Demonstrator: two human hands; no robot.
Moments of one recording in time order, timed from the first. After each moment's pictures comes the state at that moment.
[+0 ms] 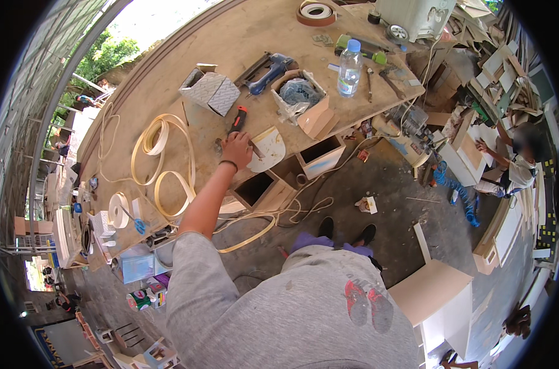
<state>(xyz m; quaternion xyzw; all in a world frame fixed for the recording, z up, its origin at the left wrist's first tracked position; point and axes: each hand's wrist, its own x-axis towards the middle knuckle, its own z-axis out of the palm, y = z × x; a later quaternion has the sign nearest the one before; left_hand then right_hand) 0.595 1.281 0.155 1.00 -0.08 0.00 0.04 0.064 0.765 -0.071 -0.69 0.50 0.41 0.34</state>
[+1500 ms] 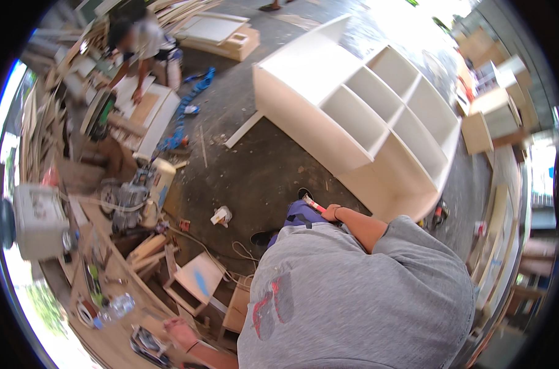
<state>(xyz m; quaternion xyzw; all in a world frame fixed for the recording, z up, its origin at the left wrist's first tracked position) 0.645 1.094 0.144 0.52 -0.09 -0.44 0.73 -0.043 0.875 -0.007 -0.48 0.71 0.25 0.45</state>
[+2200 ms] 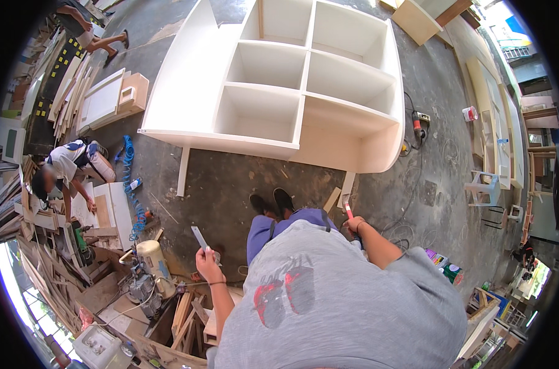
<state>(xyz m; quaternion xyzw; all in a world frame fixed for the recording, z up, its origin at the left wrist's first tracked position) 0.146 0.755 0.112 0.66 -0.41 -0.54 0.32 -0.256 1.115 -0.045 0.13 0.80 -0.09 0.57</state>
